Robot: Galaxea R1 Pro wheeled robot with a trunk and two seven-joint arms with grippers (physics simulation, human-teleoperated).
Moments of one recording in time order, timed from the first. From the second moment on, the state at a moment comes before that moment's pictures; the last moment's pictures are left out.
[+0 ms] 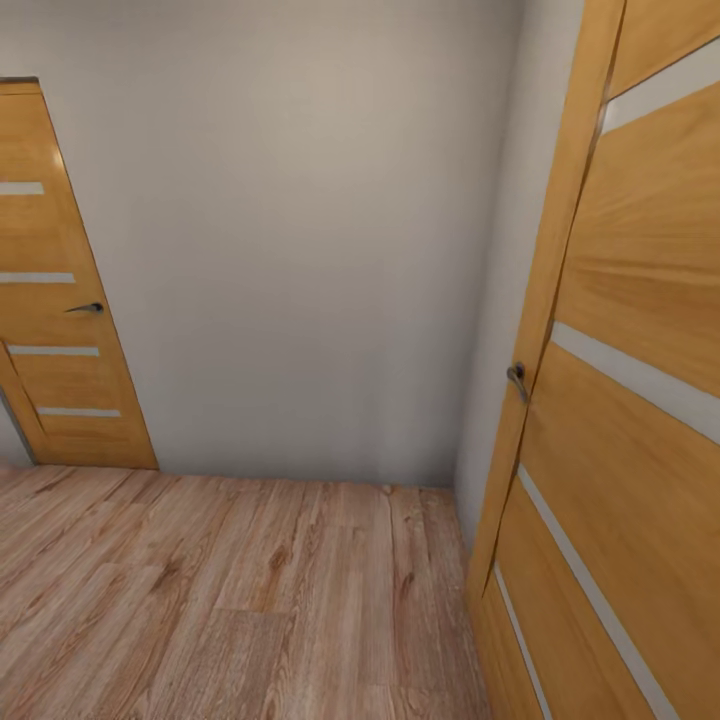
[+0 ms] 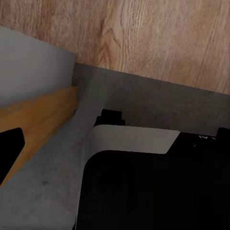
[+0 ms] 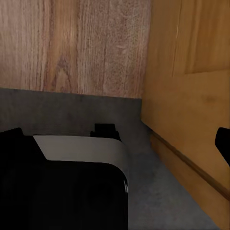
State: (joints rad) left arm -0.25 0.00 -0.01 0.00 0.15 0.02 0.06; right arm -0.24 0.02 0.56 0.03 -0.51 -0.10 -0.11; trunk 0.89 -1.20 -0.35
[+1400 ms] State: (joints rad) left arm -0.25 0.00 -0.01 0.00 0.14 0.02 0.06; right arm -0.24 0.02 0.56 0.03 -0.51 -0.10 -0.11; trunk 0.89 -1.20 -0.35
